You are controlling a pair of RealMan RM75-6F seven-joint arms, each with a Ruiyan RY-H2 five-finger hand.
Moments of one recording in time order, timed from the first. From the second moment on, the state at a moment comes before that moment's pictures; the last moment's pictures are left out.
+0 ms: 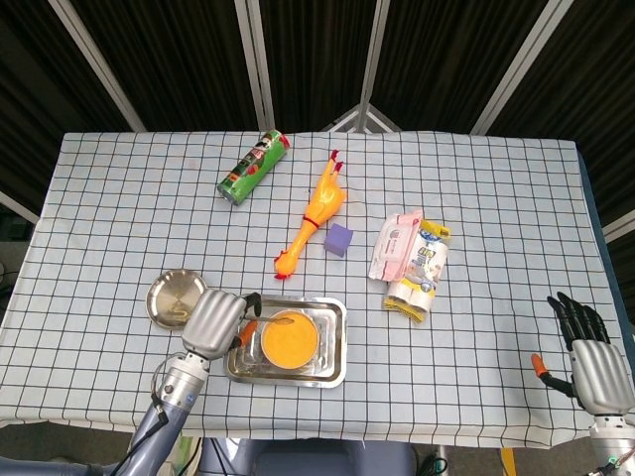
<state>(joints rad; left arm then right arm) -0.53 -1.65 -0.16 -2.03 1.12 1.31 0.88 0.04 -1.09 0.04 -1.67 -1.49 1.45 0.11</state>
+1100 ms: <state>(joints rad) -0.56 -1.70 -0.13 -1.98 1.01 1.32 0.82 0.04 -1.09 0.04 -1.67 -1.49 1.45 0.11</state>
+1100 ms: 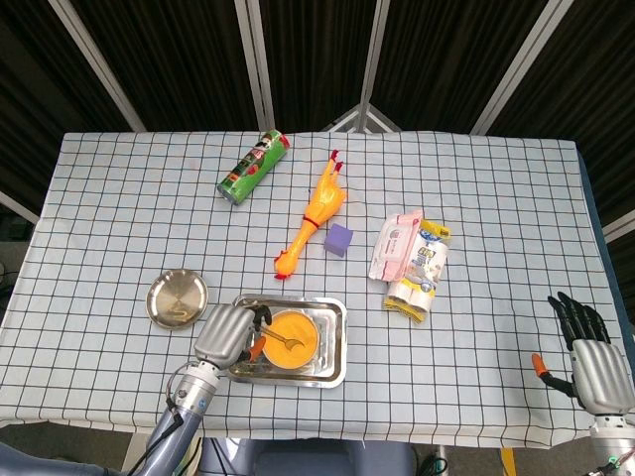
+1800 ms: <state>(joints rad) -0.55 -1.58 -0.10 -2.01 1.03 1.33 0.81 0.04 -1.09 0.04 -1.68 -1.49 1.45 0.11</state>
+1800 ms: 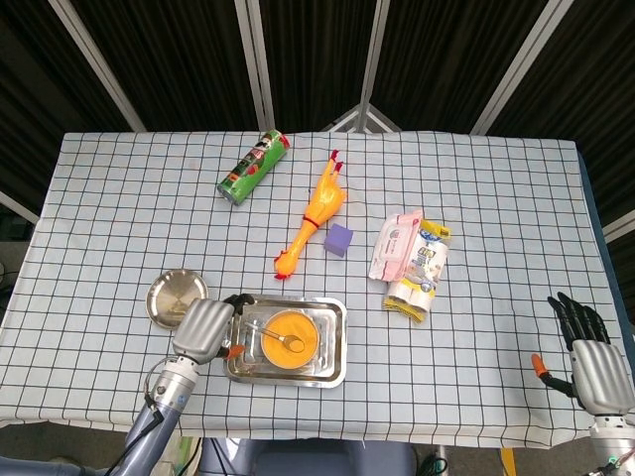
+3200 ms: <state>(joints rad) -0.78 -1.61 -0.14 -2.06 0.54 1.35 1.14 0.04 -1.09 0.04 -1.67 -1.49 1.45 0.13</state>
